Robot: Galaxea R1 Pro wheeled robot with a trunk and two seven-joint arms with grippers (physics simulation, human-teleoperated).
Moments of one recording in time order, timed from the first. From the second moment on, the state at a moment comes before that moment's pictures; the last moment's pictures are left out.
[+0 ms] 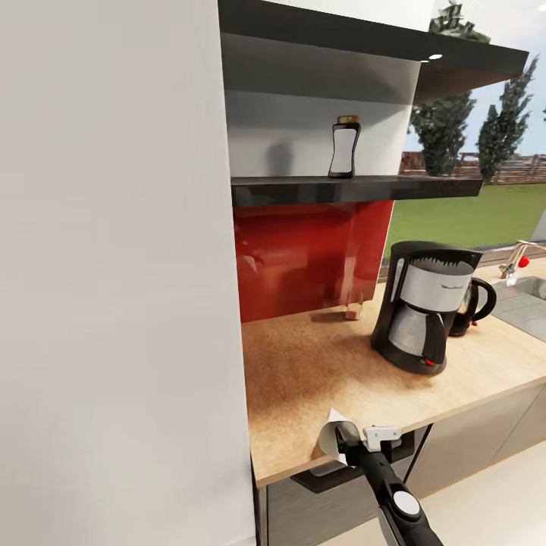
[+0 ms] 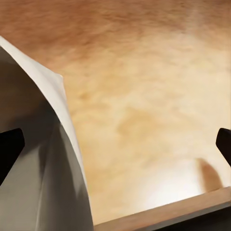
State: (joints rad) left arm -0.03 0.21 0.02 0.04 0.02 -0.06 0.04; right arm -0.22 0.03 0.01 -0.99 0.04 -0.06 0.01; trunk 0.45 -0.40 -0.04
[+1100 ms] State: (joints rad) left arm -0.03 0.21 0.02 0.04 0.02 -0.06 0.04; right arm -0.22 0.03 0.01 -0.98 0.04 -0.06 0.01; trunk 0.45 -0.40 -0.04
